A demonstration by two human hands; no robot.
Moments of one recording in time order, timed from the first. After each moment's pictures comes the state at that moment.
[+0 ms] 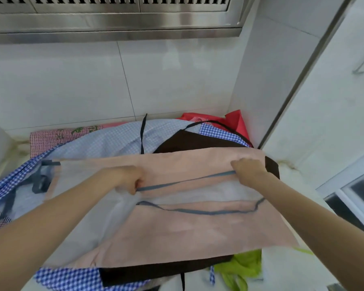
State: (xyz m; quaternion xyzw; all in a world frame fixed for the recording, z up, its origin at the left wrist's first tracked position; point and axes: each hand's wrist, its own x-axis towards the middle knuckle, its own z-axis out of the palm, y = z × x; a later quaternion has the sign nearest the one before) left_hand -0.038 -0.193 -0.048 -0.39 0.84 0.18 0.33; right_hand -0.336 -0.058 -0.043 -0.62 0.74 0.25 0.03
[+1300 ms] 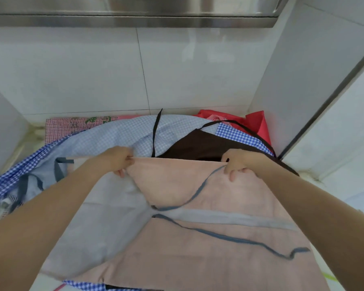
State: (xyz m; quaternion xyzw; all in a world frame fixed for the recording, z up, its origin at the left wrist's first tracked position) left_hand 0.008 -0.238 -0.054 -0.58 0.76 0.28 0.12; right_hand -0.309 -0.136 -0.020 -0.56 0.74 0.16 0.33
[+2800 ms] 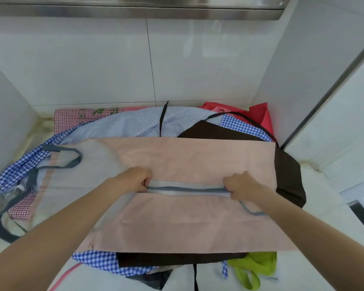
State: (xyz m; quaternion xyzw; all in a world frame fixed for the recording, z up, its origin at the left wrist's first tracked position) left_hand 0.016 -0.173 -0.104 -0.41 0.87 0.23 0.16; right_hand -0.280 -0.065 -0.090 -0.71 0.64 0.27 0.13
